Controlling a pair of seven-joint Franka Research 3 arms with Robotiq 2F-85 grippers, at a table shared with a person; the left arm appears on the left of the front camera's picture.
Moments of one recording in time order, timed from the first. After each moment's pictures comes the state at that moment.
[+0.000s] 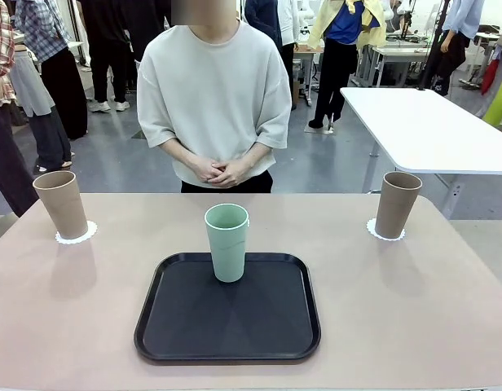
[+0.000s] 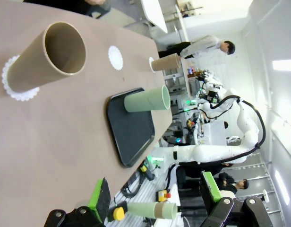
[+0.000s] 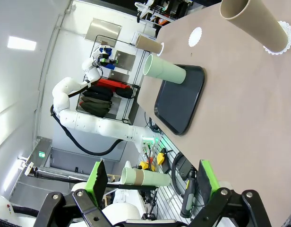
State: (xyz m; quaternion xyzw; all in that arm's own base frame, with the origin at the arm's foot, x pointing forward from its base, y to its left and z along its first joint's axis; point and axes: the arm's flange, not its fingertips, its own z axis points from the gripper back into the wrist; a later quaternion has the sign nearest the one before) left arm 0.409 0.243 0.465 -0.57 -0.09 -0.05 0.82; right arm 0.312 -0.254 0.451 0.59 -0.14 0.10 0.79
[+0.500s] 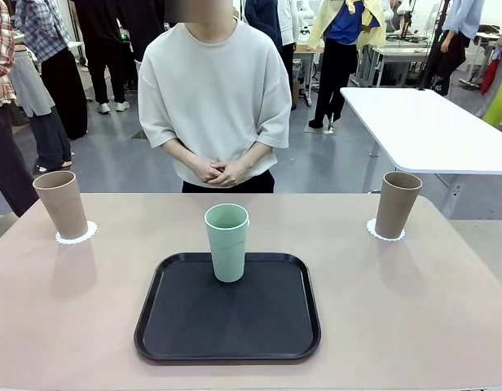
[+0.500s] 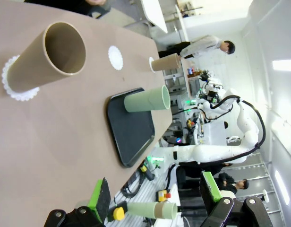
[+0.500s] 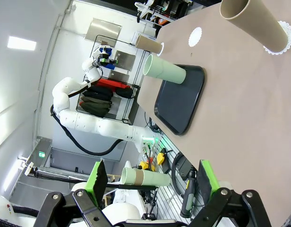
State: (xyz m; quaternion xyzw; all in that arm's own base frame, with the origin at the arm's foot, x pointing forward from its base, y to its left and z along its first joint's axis) left arm 0.409 0.243 0.465 -0.57 -0.09 -0.05 0.82; right arm 0.312 -0.254 0.451 0.59 -0.14 0.10 0.79
